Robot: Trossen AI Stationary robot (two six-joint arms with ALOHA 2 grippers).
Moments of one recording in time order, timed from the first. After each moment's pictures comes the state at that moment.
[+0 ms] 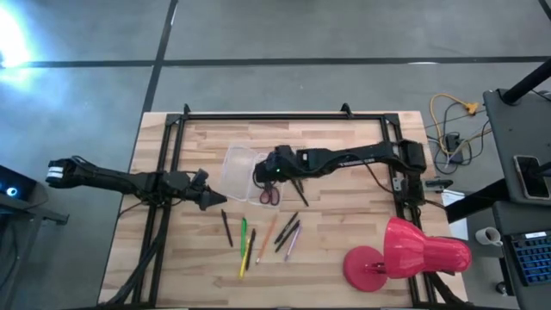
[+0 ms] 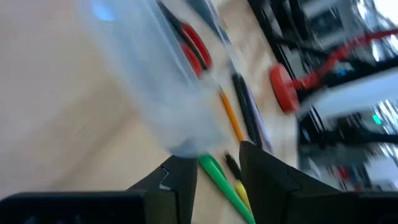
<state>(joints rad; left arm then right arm) -0.04 0.52 0.01 0.11 0.06 -1.01 -0.05 1.97 1.50 -0.46 0.21 1.31</state>
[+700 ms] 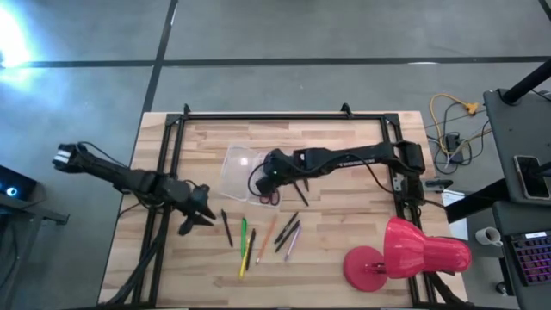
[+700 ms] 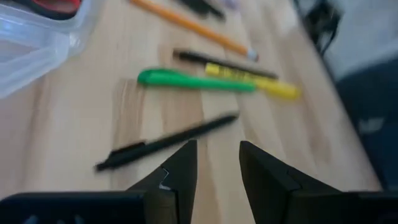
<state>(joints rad) -0.28 0.58 0.25 -0.33 0.16 -0.35 -0.03 1.97 1.62 -0.64 0.16 0.78</state>
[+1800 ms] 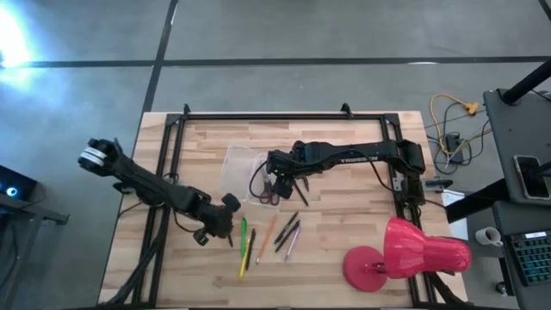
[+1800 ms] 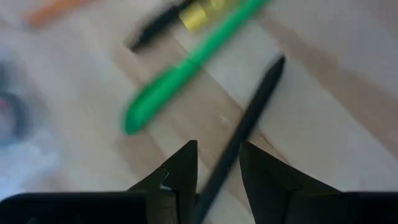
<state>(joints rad) -0.39 1.37 0.66 -0.42 -0.02 0.41 -0.03 1.97 1.73 -0.97 0.27 0.39</state>
